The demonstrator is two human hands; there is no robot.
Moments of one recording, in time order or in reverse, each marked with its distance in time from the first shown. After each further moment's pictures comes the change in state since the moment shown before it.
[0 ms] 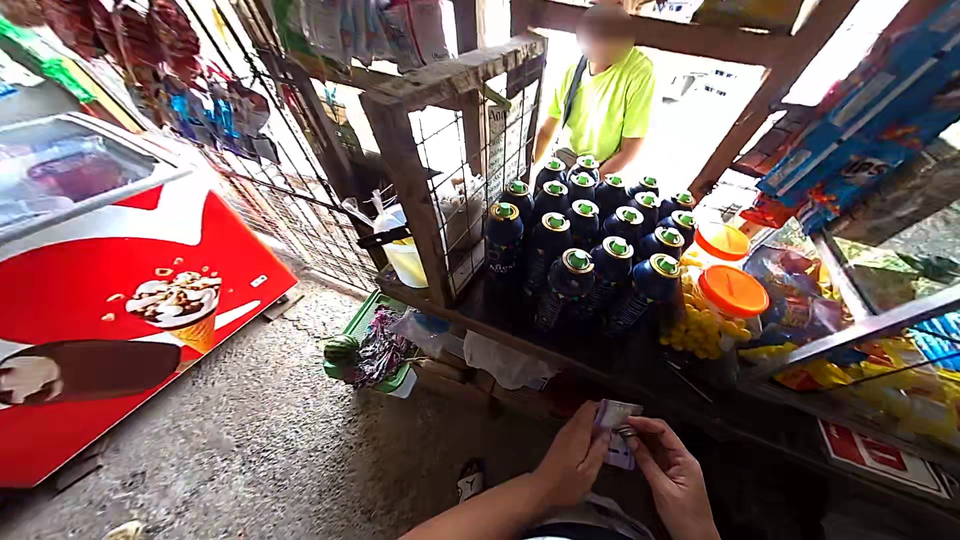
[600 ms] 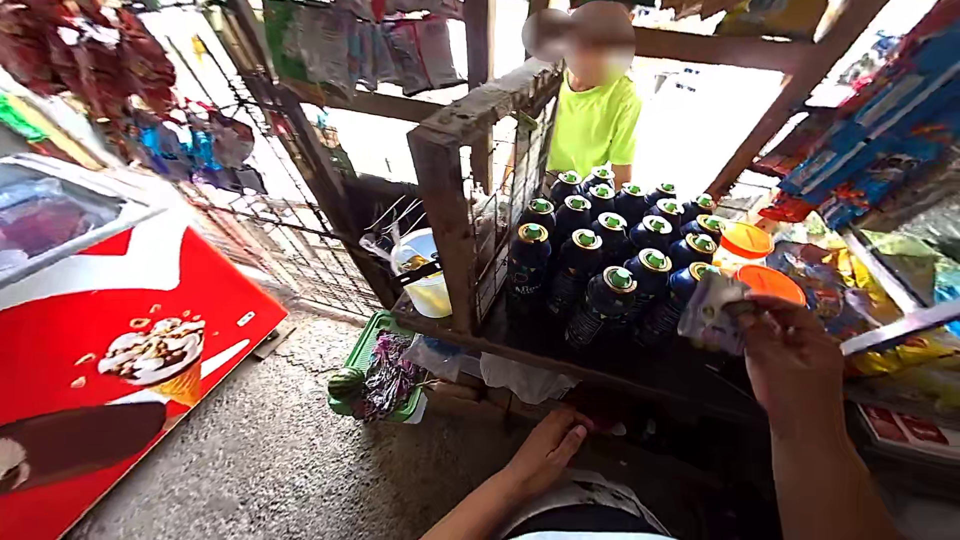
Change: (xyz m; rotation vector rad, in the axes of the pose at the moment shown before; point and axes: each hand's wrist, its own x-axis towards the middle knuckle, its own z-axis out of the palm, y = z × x) left_hand -0.014 -0.029 -0.117 0.052 -0.227 -0.142; right_hand 0.142 -0.093 0.007 -0.198 0.215 -0.341
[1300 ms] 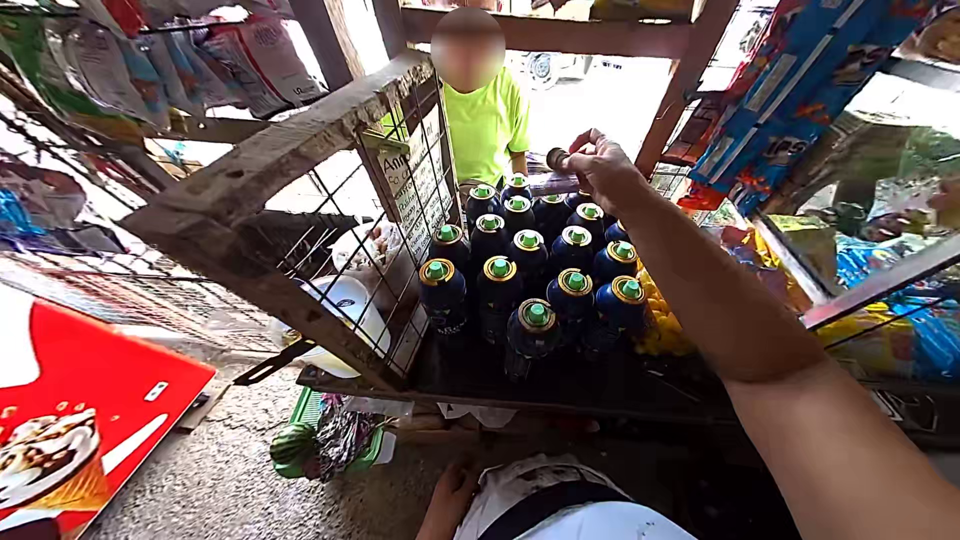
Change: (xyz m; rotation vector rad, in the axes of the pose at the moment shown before) left_hand -0.025 -0.078 -0.029 -0.060 0.262 -0.622; right_hand 0.250 0.045 0.088 0.023 -0.240 0.389
